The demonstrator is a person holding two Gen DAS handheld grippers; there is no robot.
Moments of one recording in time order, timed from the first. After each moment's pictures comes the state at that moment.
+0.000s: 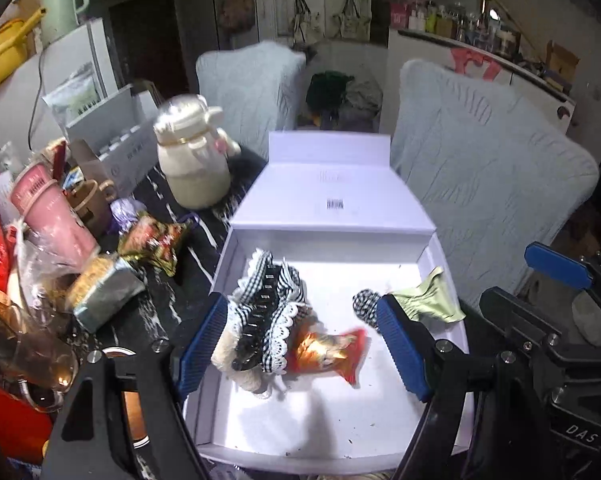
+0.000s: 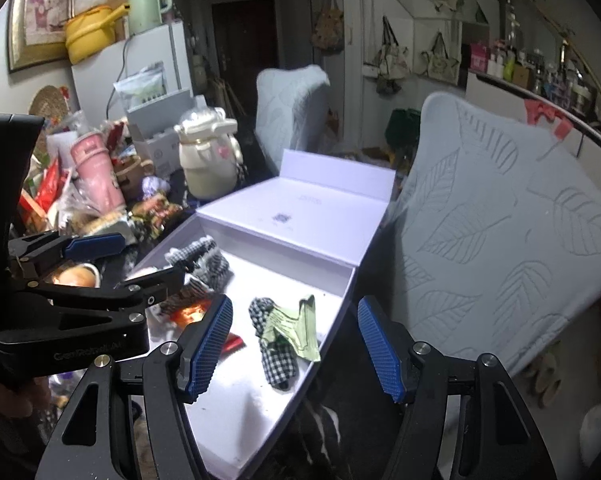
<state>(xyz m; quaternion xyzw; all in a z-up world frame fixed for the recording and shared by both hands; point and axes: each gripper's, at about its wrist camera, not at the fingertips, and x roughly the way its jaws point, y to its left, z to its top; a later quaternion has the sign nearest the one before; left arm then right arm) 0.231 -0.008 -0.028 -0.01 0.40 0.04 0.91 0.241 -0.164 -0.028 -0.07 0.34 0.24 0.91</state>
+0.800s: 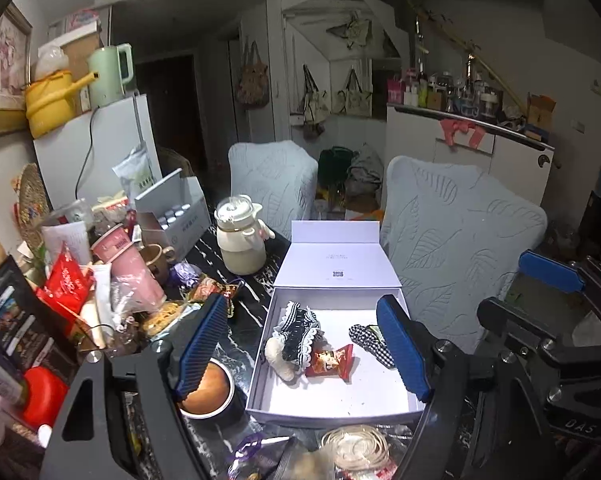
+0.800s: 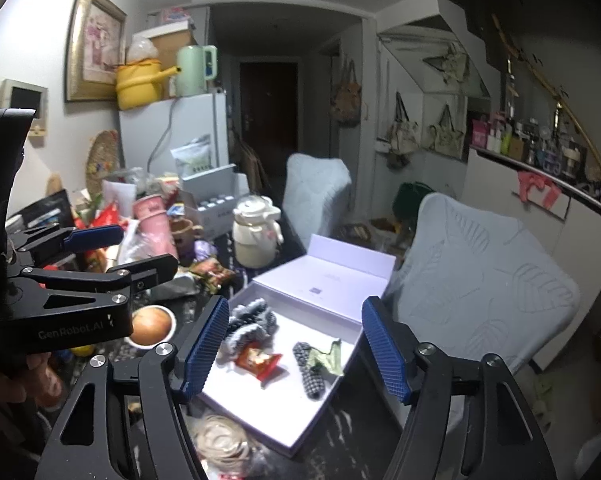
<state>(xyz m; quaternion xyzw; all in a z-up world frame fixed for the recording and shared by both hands) 0.104 -0.007 0.084 0.01 0.28 0.06 0.96 0.128 -0.170 0.072 -0.08 0.22 0.27 0.93</state>
